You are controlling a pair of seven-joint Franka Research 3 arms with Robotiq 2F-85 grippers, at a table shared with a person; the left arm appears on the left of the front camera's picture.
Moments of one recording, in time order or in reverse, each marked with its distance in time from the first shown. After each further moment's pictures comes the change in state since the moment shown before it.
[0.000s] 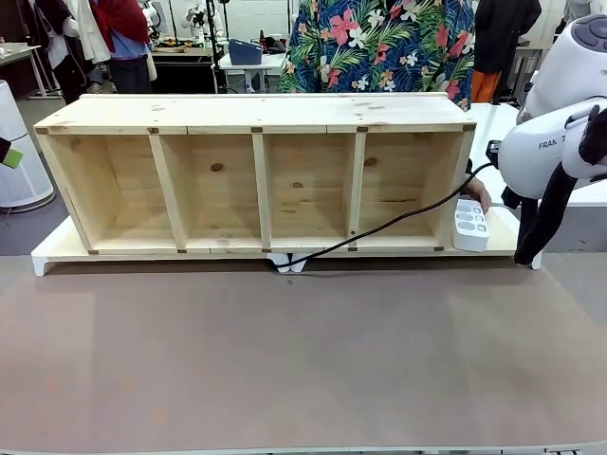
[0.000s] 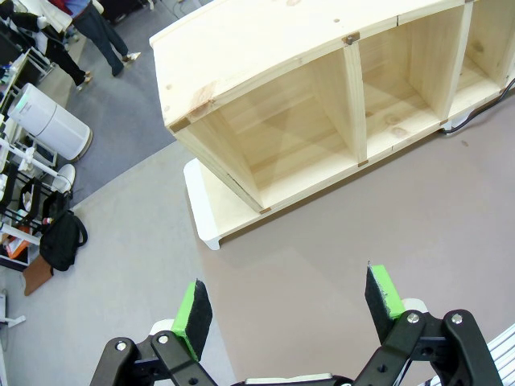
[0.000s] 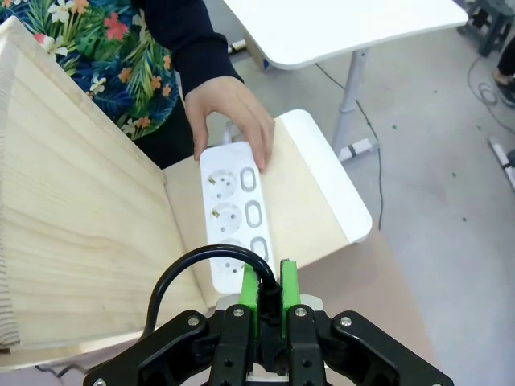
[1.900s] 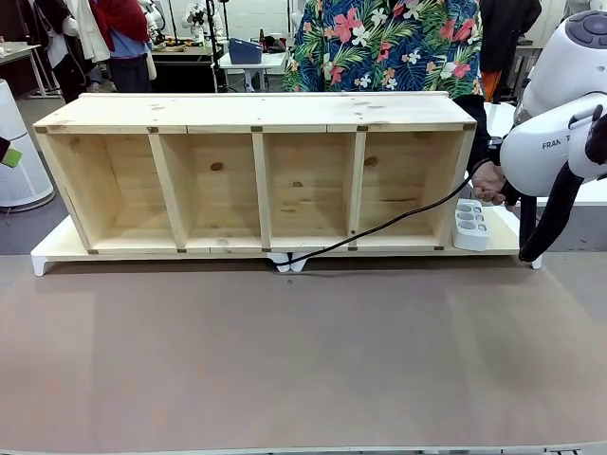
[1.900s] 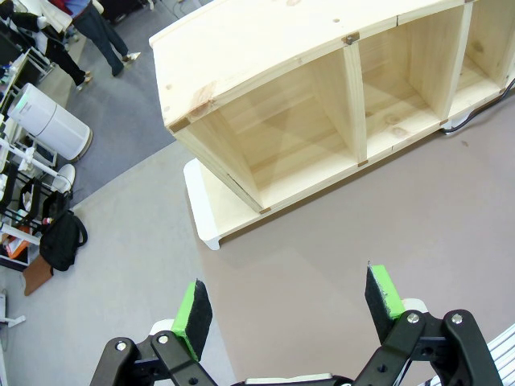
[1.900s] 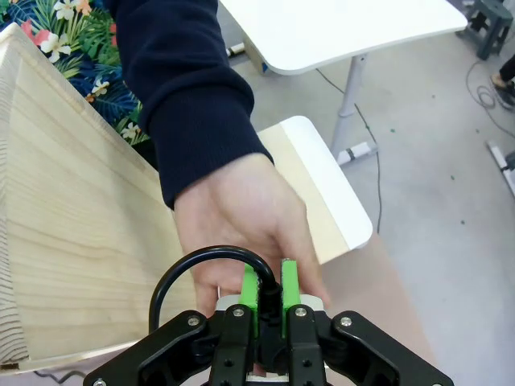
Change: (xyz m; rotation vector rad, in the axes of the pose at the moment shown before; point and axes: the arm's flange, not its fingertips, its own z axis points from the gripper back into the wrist) left arm 0.000 0.000 0.000 0.000 0.000 0.000; right arm 0.004 0.004 -0.001 -0.006 -0.007 0.002
